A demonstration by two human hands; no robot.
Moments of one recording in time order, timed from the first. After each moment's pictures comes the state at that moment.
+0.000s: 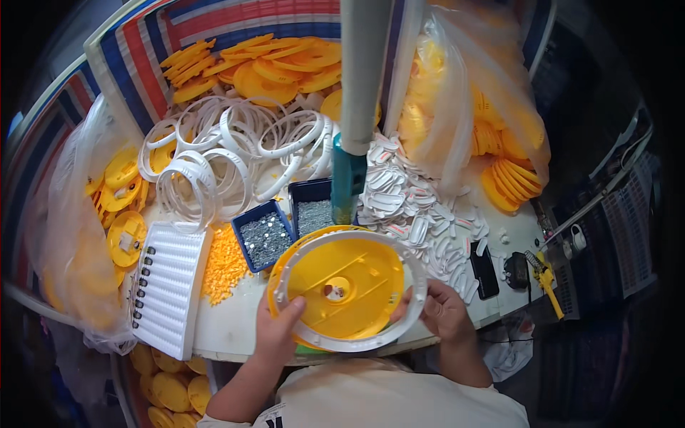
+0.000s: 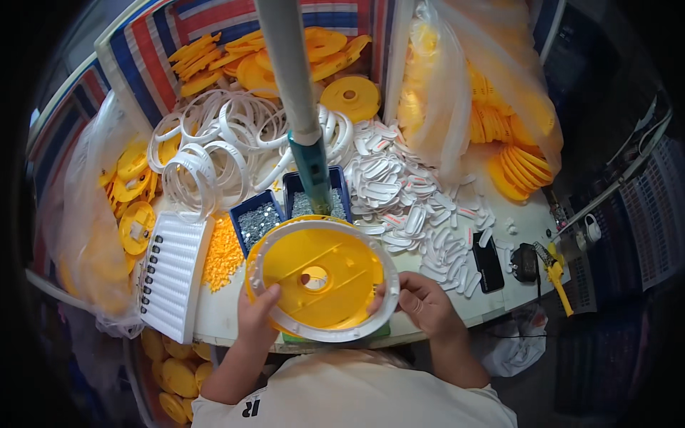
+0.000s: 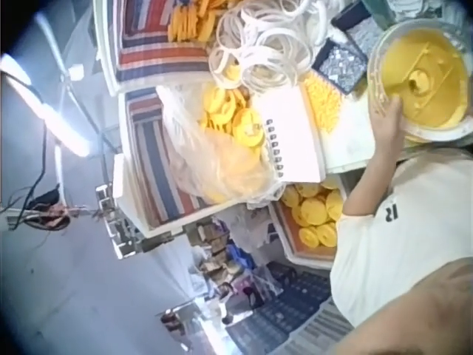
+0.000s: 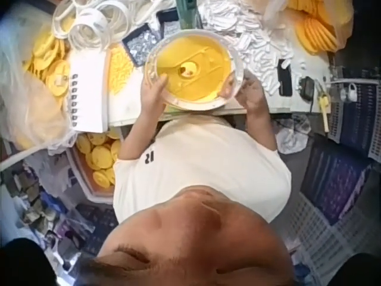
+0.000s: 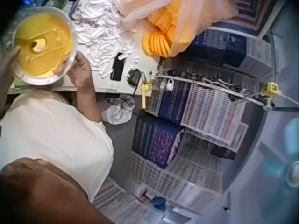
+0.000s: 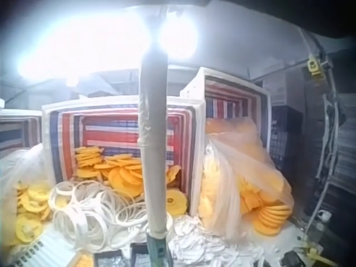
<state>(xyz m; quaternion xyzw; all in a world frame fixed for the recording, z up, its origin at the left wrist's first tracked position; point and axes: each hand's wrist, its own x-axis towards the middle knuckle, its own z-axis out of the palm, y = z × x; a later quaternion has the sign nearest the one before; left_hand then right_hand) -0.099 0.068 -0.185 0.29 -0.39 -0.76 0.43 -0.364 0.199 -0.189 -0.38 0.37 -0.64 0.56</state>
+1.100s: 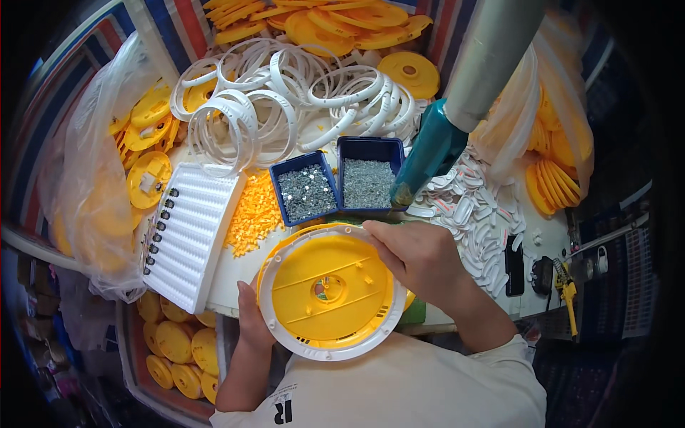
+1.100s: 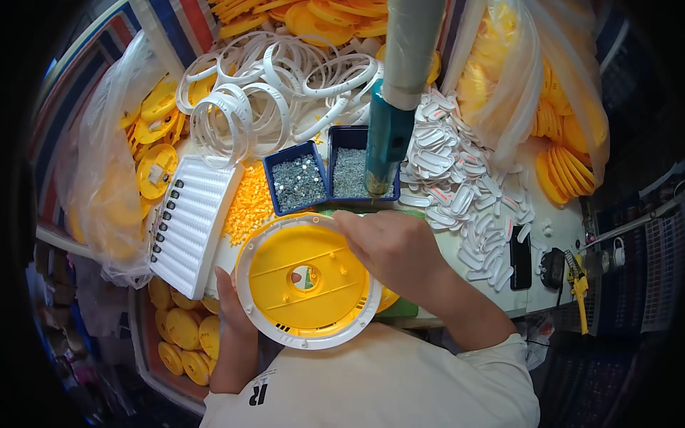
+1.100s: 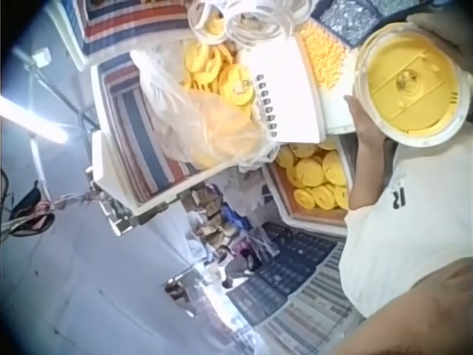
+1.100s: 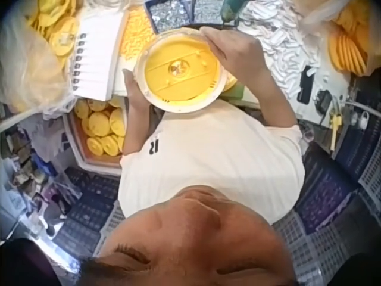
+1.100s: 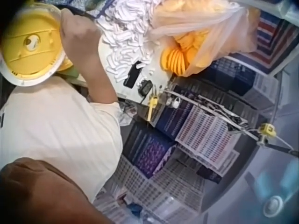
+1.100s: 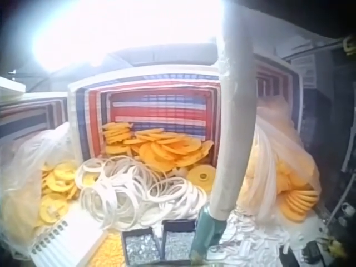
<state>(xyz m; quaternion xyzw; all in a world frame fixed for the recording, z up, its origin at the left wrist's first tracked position) -0.021 0.081 -0.211 0.27 -0.38 -0.76 0.45 -0.308 0.088 -0.139 -0.79 0.51 -0.32 0.01</state>
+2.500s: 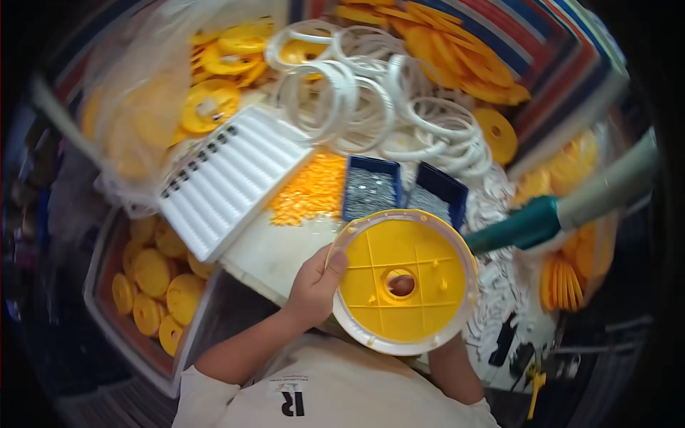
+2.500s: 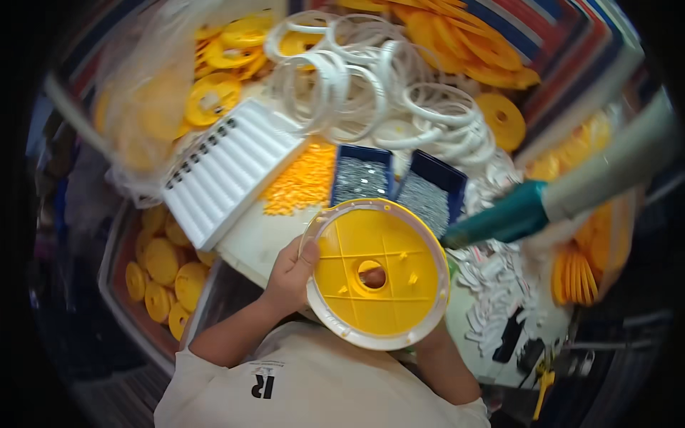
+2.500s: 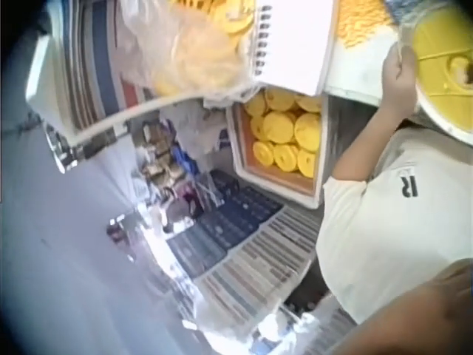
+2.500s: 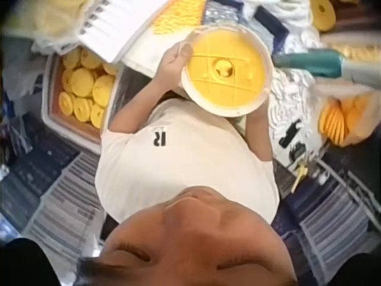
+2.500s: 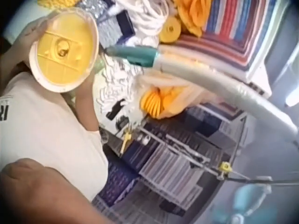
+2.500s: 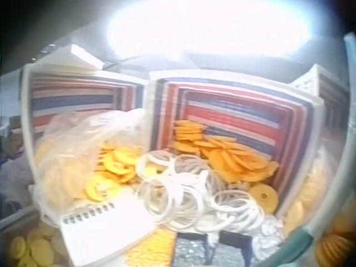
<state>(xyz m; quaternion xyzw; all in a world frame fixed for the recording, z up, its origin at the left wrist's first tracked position) -0.054 0.081 -0.214 0.37 -0.41 -0.66 0.51 -0.297 0.107 -0.237 -0.26 0.37 -0.62 0.65</state>
